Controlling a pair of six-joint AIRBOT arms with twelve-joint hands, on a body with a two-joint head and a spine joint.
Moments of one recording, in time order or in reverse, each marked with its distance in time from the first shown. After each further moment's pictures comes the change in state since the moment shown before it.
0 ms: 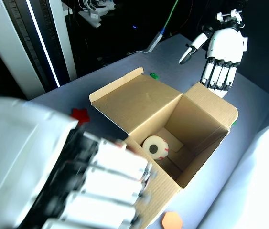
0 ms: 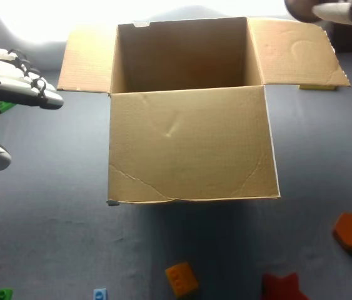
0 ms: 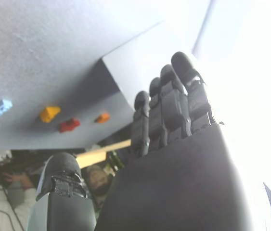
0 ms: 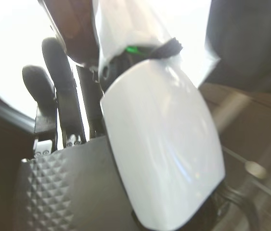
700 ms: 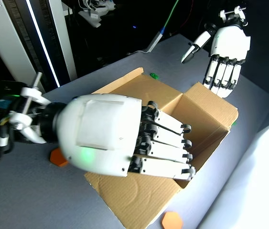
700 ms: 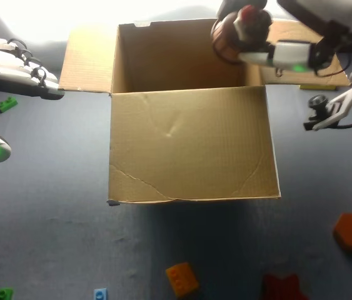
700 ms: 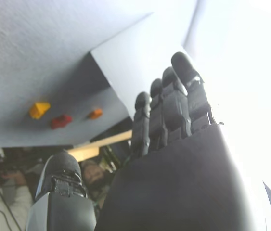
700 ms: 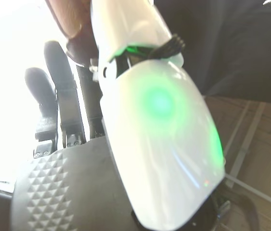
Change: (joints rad) left arm -0.026 -0.004 0.016 -0.006 -0.018 0.004; right arm -0.109 -0.263 0.163 -0.083 0.087 -0.001
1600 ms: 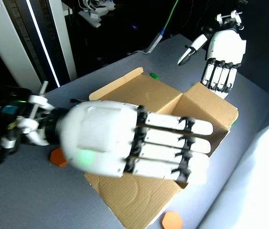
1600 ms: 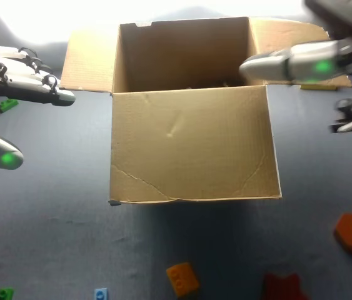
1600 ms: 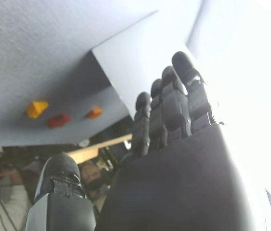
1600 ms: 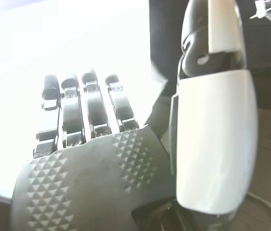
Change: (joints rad) left arm 0.054 -0.017 -0.021 -0.081 0.032 0.033; right arm -0.026 0.110 -0.055 0.130 -0.018 -0.091
